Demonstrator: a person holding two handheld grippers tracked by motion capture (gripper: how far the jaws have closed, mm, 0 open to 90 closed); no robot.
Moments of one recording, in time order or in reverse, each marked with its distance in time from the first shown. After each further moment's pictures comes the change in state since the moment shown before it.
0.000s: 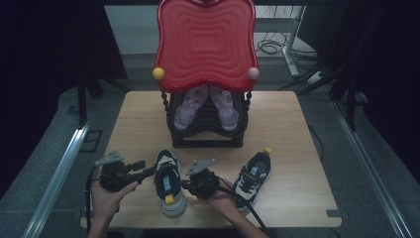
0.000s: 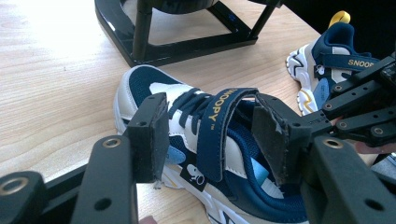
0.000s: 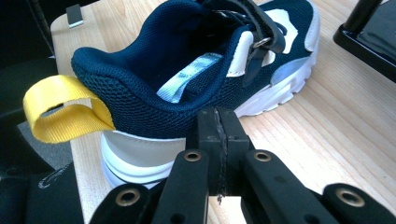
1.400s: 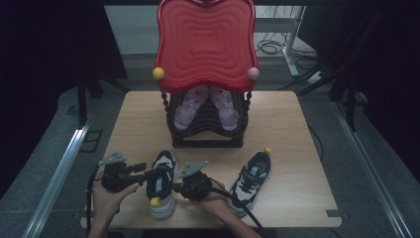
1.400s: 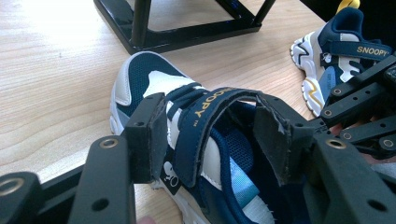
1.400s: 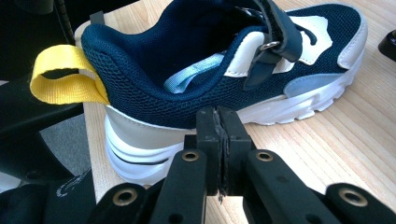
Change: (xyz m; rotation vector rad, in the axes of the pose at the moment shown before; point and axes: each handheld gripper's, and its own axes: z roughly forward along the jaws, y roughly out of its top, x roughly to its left) left arm 0.003 -0.004 0.007 0.042 -0.002 -0.002; right arm 0.009 0.004 0.017 -0.021 0.071 -0.007
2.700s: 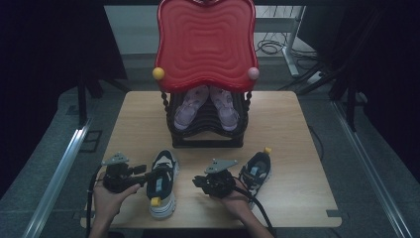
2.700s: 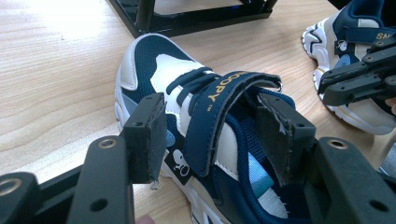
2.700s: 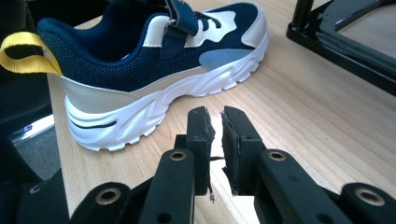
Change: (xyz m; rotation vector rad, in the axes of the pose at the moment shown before) left arm 0.005 -0.005 0.007 0.043 0.017 -0.005; right arm -0.029 -0.031 -0.048 -0.082 -0.100 0.070
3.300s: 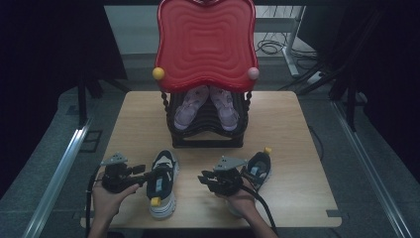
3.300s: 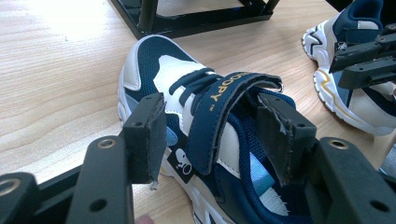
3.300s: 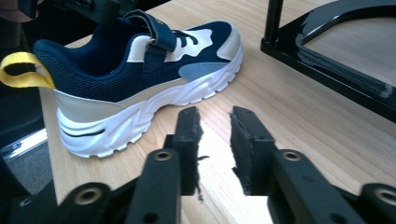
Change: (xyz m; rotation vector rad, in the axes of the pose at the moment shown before) left arm 0.001 0.000 -0.002 -0.007 0.002 -0.003; right arm -0.009 -0.002 -0.018 -0.060 -0.041 0.020
